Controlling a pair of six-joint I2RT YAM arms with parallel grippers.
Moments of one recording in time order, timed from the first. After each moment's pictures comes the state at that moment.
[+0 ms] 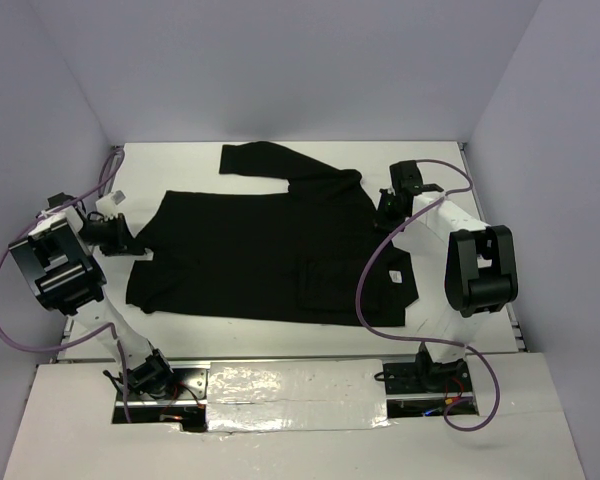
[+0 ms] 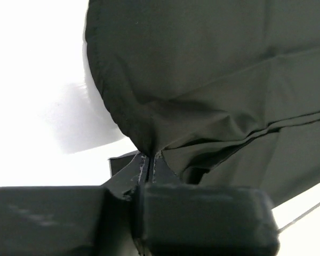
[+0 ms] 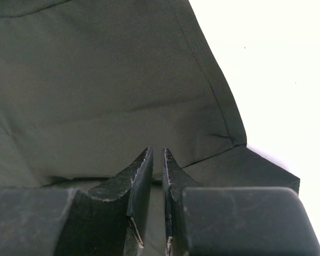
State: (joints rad) left arm 0.62 1.91 1.30 -0.78 0.65 0.47; right arm 0.13 1.73 1.19 -0.51 -0.09 0.43
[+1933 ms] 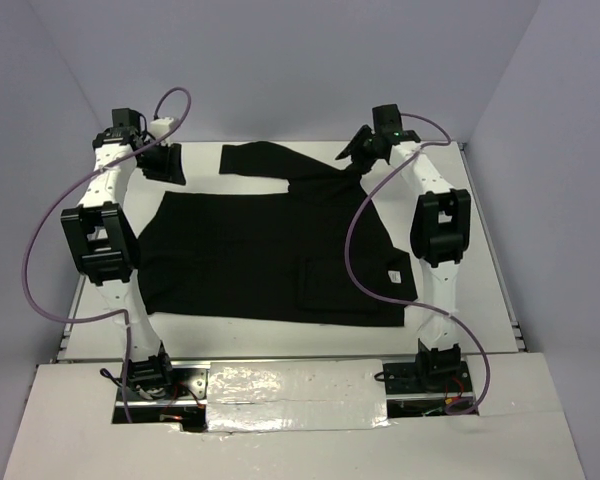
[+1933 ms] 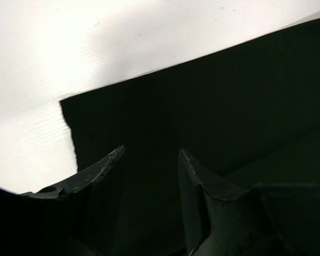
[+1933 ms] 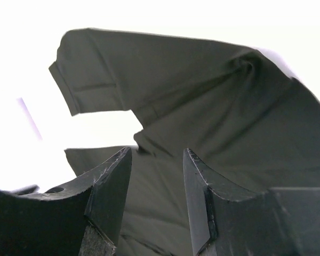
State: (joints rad) left arm 0.19 2.08 1.94 -0.85 0.43 0.30; right arm 0.15 2.27 2.05 -0.58 -0.27 0.85
